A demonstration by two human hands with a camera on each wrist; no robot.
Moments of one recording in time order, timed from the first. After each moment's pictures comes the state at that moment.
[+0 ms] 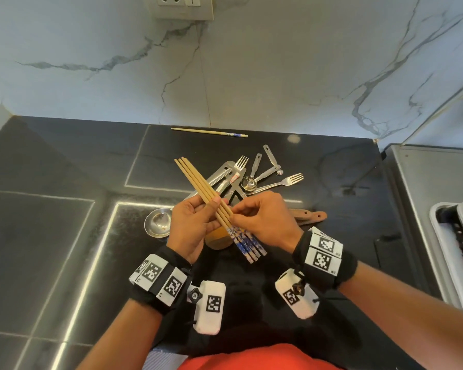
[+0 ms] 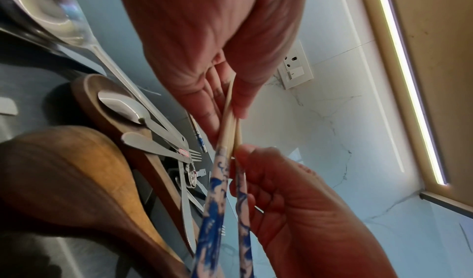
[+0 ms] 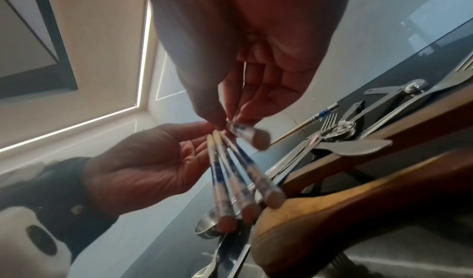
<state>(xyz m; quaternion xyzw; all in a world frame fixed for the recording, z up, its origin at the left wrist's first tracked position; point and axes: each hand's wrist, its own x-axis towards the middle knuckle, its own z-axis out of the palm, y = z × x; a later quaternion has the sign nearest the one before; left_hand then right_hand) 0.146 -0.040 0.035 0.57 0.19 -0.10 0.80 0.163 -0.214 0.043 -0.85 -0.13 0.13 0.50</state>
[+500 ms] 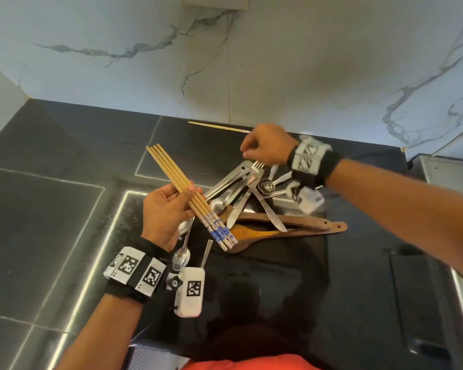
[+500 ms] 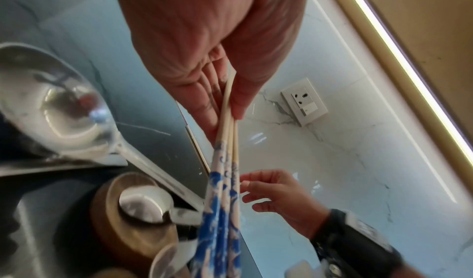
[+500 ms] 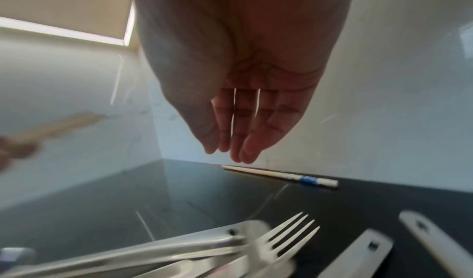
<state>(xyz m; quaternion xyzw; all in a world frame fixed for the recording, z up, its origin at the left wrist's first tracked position) 0.166 0.023 0.042 0.59 0.24 0.00 0.77 0.341 -0.182 0.047 -0.94 -0.25 0.13 0.19</state>
